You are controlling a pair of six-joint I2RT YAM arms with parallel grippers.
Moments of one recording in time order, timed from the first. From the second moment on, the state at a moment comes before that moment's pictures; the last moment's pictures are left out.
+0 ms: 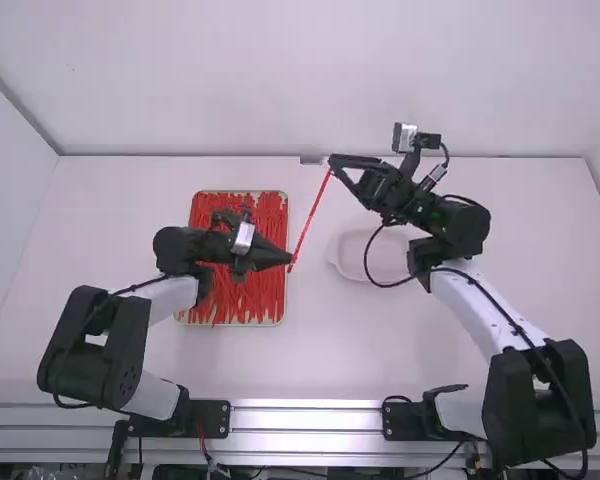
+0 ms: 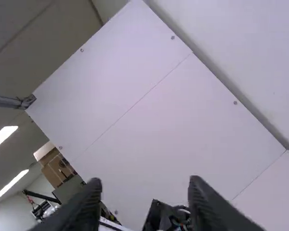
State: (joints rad) left arm -0.15 1.57 0.60 1.51 1.53 -0.44; right arm 0.23 1.41 0.86 1.28 -0.94 1.41
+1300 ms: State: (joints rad) left arm -0.10 1.57 0.96 1.50 1.55 -0.66; right arm 0.31 1.41 0.86 1.03 -1.17 1.20
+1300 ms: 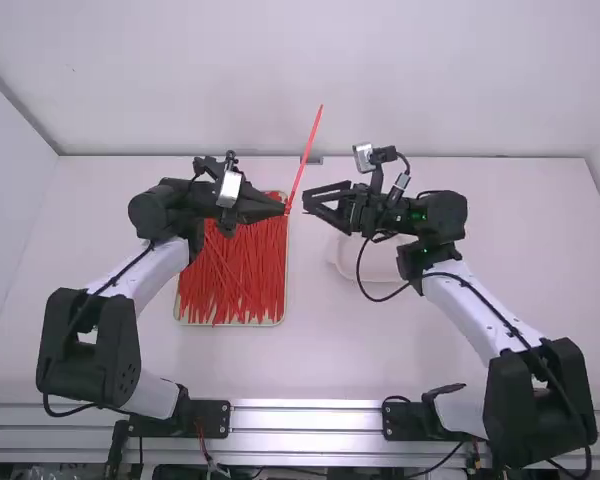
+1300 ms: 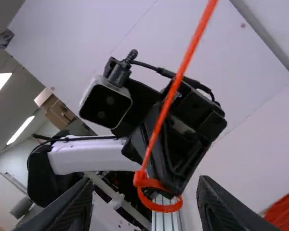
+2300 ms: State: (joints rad) left arm -0.12 1.57 0.96 1.48 1.54 -0.66; right arm 0.42 1.41 0.86 1.03 -1.00 1.11
